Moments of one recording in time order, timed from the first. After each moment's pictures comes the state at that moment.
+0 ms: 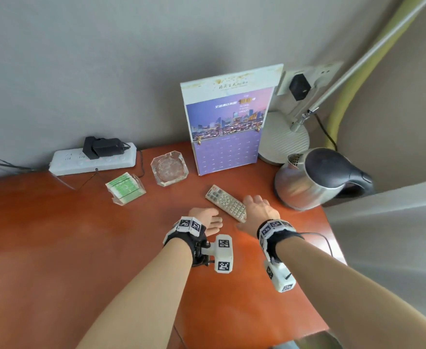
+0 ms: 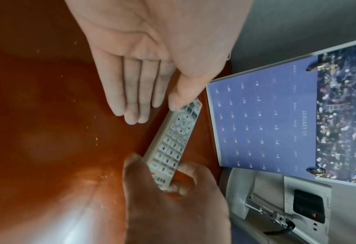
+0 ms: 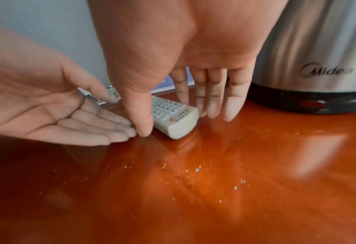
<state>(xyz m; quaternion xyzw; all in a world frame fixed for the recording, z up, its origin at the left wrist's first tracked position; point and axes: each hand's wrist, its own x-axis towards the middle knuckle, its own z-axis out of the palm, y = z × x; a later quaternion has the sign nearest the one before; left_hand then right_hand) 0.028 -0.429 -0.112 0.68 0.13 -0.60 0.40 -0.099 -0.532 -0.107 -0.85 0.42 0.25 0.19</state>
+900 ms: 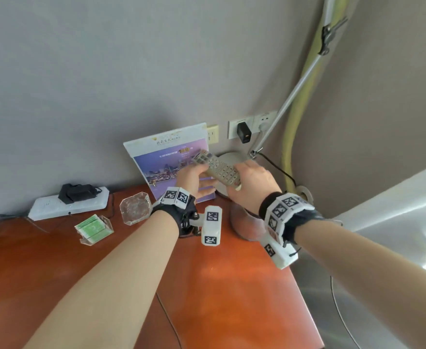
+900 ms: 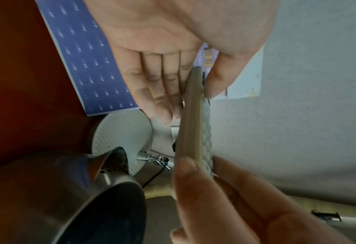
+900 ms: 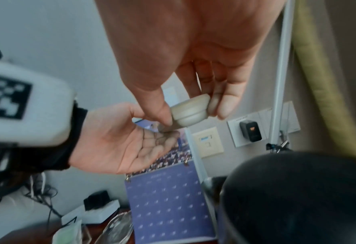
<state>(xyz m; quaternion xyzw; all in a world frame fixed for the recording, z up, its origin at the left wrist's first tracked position) 0.004 -0.587 0.039 0.65 -0.04 -0.48 0.58 -0.145 -0.661 0.067 -0.91 0.35 -0.03 0.19</state>
